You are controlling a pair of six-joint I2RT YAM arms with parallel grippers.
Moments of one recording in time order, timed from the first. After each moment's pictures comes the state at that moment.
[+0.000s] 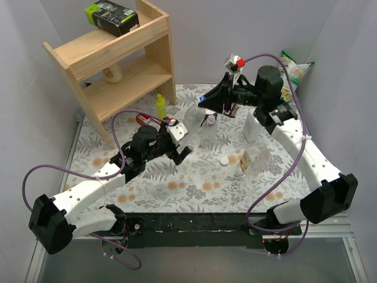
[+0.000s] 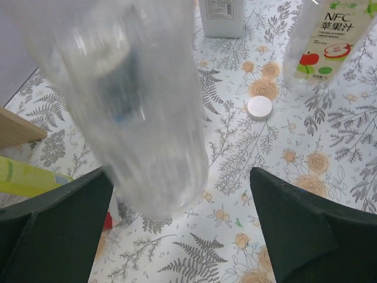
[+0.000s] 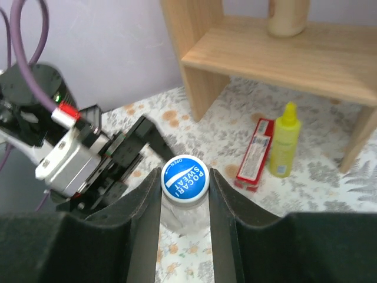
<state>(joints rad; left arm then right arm) -0.73 1.11 0.81 0.02 0.20 0.25 0.45 1.37 1.37 -0.03 -0.91 0.20</state>
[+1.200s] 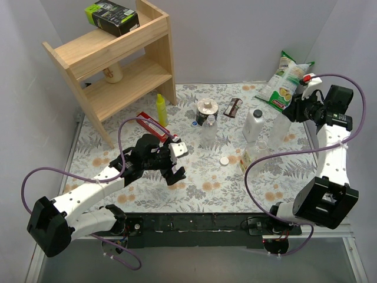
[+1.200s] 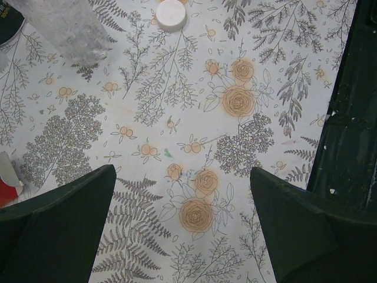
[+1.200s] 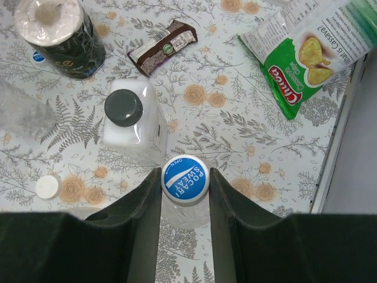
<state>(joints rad) -0.72 1.05 0.71 -0.25 0.43 0.31 -0.35 1.35 1.30 -0.59 -0.68 -0.41</state>
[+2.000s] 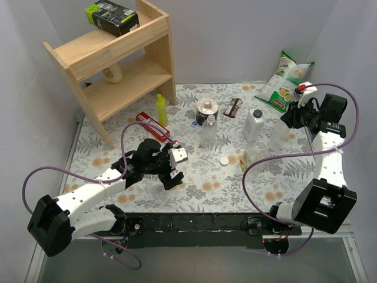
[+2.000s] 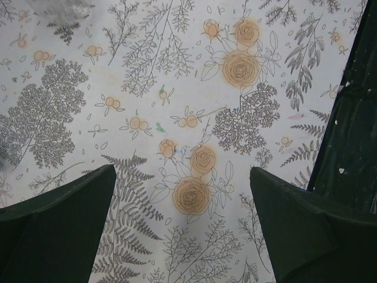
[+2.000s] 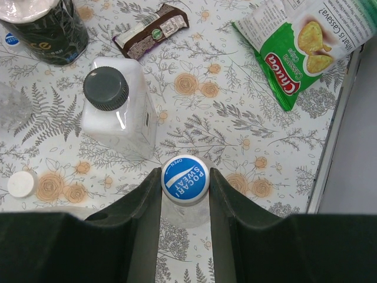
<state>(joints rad) -0.72 1.06 0.66 -0.27 0.41 0.33 -0.35 1.30 1.13 -0.45 -0.66 -0.44</state>
